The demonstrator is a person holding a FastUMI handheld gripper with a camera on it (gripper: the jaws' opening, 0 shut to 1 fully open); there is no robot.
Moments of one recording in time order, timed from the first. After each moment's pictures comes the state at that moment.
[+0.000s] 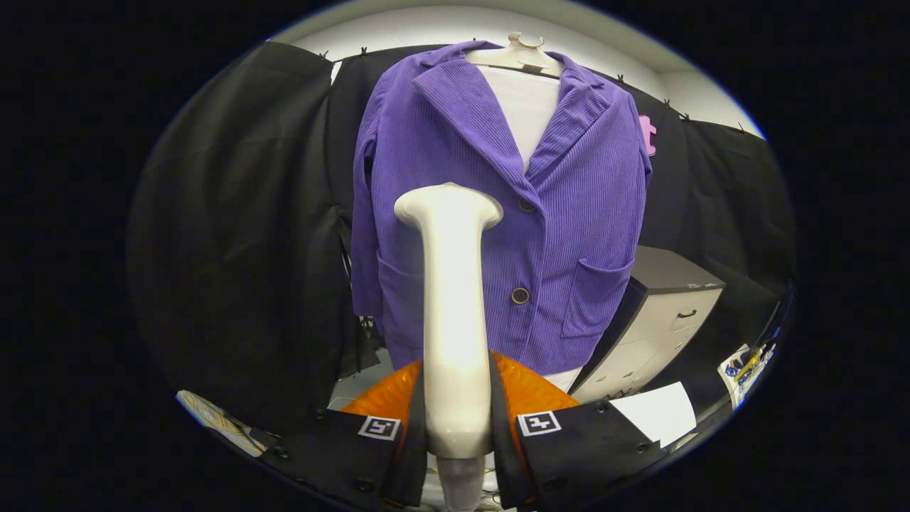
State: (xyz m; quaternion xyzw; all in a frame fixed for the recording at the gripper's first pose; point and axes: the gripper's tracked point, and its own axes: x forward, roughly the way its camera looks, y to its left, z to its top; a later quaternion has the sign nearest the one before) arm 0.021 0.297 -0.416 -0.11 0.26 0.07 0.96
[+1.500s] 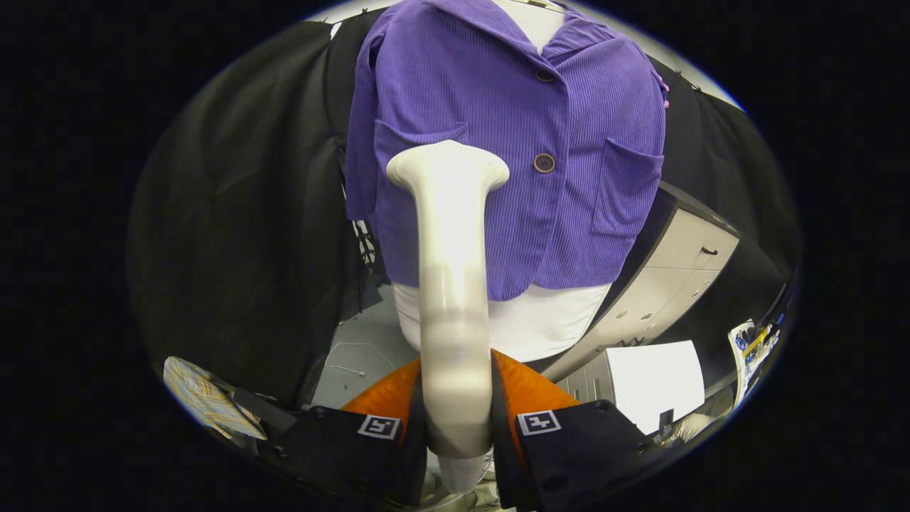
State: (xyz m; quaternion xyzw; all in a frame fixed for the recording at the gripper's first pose) arm -0.024 0.270 -0.559 -0.12 0.39 0.06 0.91
